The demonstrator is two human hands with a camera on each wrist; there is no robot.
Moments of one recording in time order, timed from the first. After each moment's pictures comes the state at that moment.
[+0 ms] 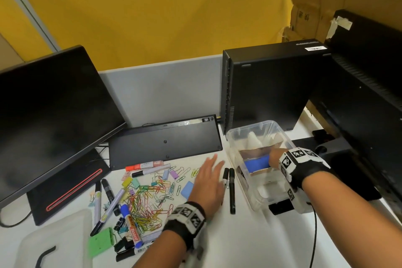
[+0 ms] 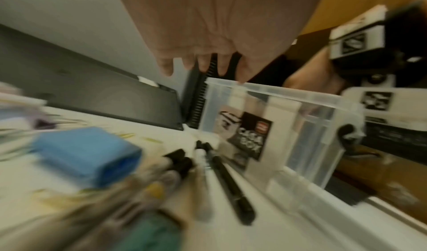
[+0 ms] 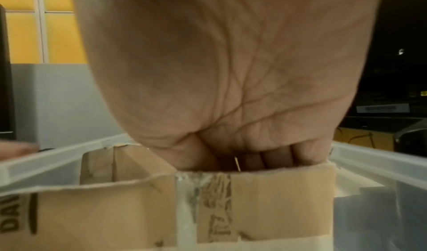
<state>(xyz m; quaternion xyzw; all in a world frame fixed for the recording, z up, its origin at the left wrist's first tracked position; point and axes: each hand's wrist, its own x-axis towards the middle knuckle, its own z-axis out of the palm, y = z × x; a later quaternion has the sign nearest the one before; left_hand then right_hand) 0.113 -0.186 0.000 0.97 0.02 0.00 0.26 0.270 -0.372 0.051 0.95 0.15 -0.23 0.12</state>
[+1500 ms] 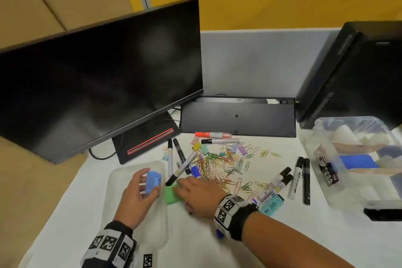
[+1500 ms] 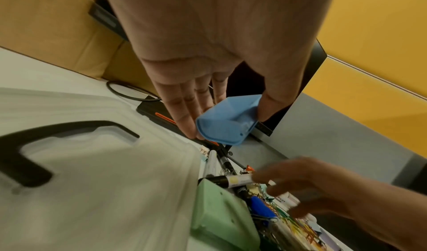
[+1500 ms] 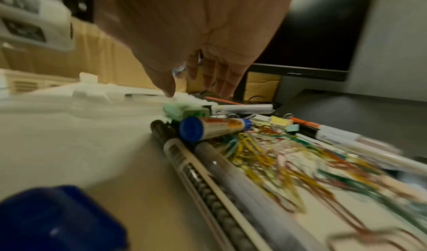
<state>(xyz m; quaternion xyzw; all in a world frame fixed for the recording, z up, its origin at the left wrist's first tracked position) -0.134 0.056 -0.001 0.79 0.39 0.12 0.47 0.015 -0.088 -0.021 0.71 0.69 -0.13 -0.05</state>
